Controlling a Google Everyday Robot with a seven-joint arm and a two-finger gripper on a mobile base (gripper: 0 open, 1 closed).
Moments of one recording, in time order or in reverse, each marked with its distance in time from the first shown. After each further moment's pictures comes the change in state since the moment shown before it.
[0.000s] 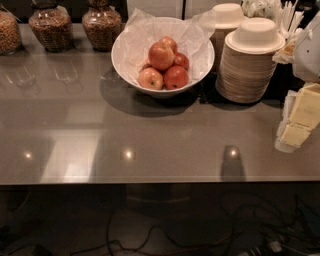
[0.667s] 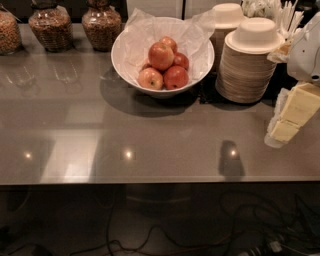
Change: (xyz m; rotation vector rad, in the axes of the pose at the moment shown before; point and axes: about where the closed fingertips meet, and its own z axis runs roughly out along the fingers) arm -0.008 -0.009 0.010 0.014 -0.083 0.020
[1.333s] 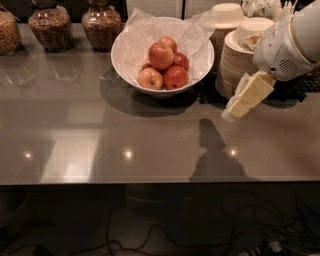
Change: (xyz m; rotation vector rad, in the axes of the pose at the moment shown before) arm -0.058 -0.051 0.039 0.082 -0.316 0.013
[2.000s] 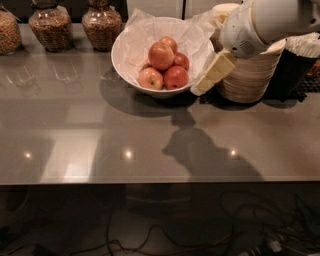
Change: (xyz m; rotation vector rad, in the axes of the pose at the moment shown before) arm -0.061 -0.054 0.044 0.059 -0.147 -0.083
